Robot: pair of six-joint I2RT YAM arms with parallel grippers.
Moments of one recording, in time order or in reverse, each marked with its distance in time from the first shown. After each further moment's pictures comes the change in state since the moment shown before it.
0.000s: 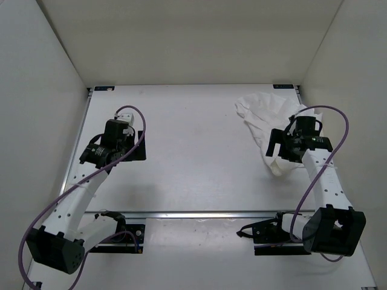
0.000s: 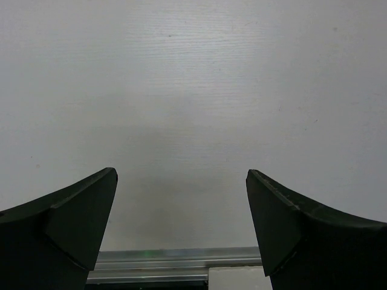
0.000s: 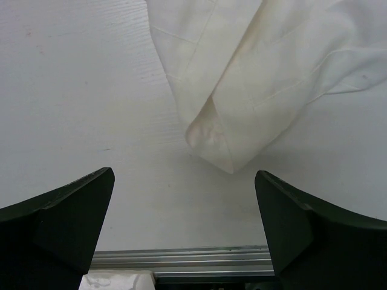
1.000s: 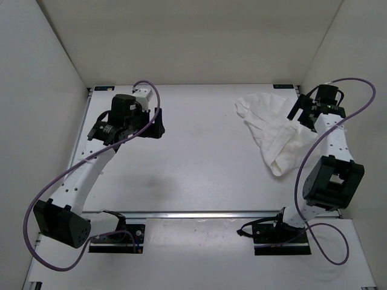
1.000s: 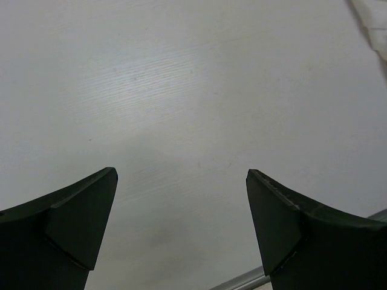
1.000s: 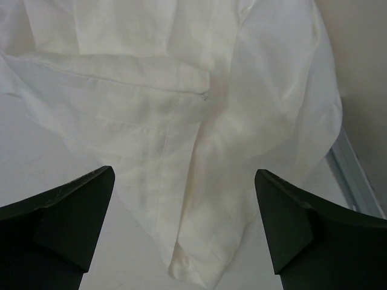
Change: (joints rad) left arm -0.047 0.248 0.241 0.171 0.249 0.103; right arm -0.167 0.429 0.436 0.172 0.145 0.126
